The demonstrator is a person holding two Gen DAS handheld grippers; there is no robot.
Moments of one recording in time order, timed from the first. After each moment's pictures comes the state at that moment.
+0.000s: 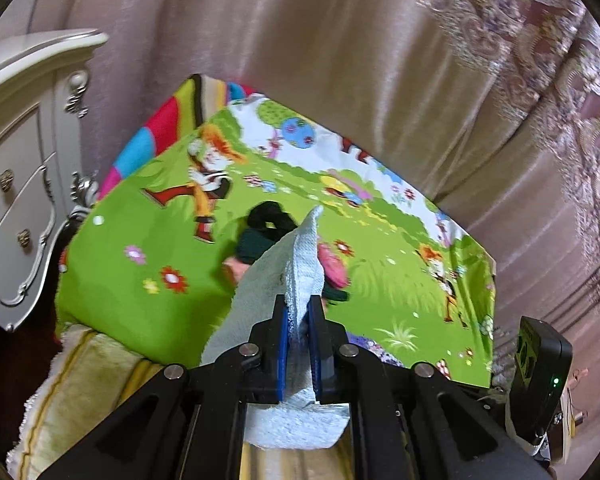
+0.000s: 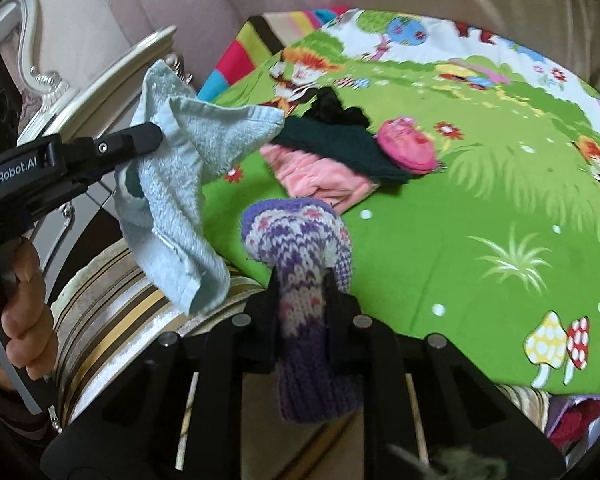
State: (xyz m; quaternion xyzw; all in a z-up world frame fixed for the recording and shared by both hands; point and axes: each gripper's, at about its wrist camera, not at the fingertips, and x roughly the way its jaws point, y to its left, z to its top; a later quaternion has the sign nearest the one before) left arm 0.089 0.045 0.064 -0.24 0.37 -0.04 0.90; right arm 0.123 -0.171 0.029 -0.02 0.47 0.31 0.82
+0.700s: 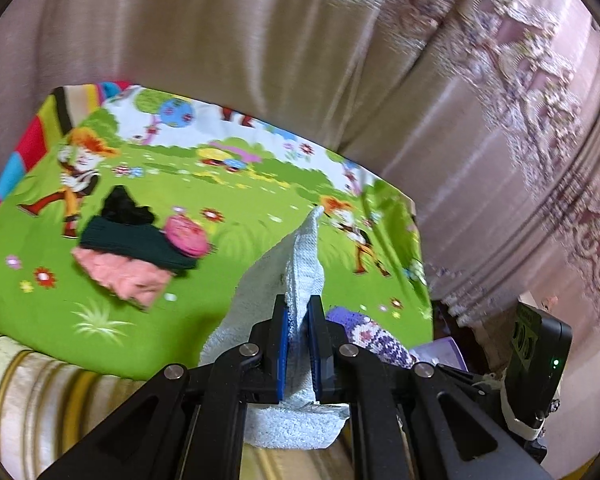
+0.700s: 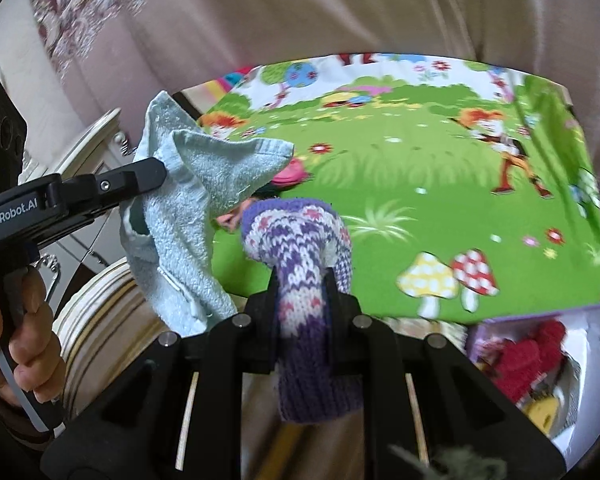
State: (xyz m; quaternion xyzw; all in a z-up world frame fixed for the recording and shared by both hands) left arm 0.086 -0.092 0.098 -0.19 0.38 -0.18 0.89; right arm 0.077 -0.307 0.060 0.06 0.42 0.20 0.88
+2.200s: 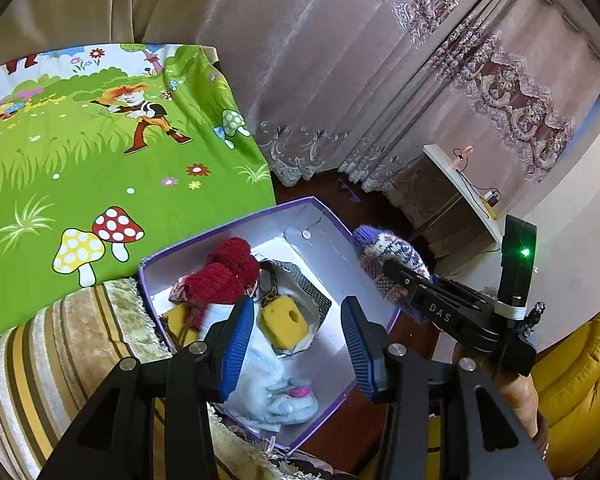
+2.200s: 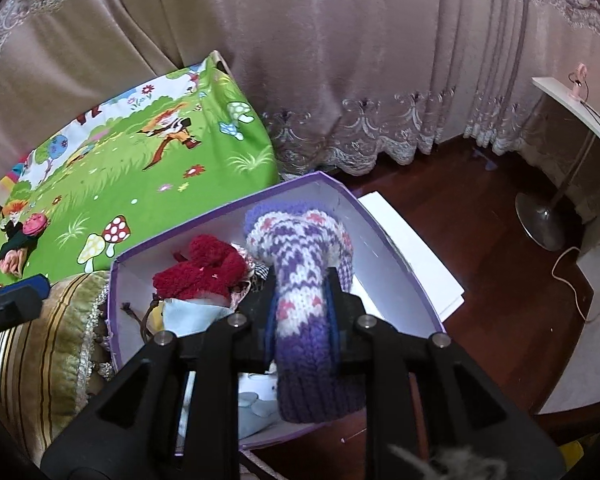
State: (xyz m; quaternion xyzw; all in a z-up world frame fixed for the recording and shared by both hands) left arm 0.030 -0.339 0.055 -0.07 0.47 -0.41 0.78; right arm -0.051 -0.581 0.037 0.13 0.42 -0.18 0.88
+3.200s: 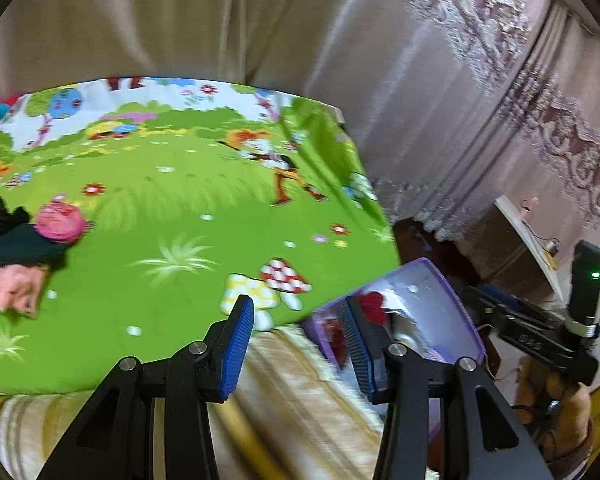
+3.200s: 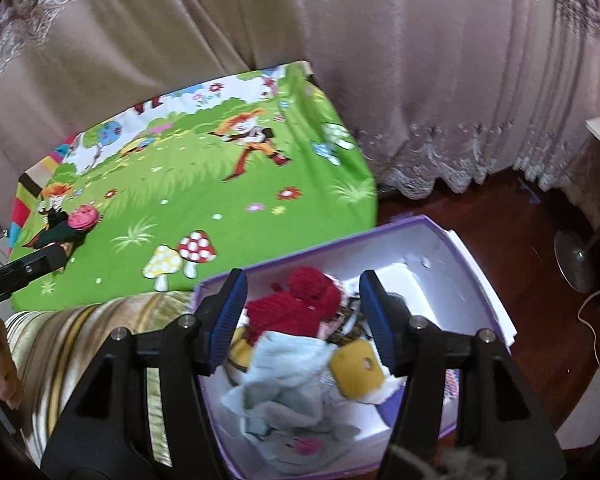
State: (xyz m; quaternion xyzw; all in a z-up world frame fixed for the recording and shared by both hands) left arm 0.096 -0.215 0.065 -0.07 0.43 -0.28 0.85; right arm 0.010 -0.501 0.069 0.10 0.41 -0.08 0.90
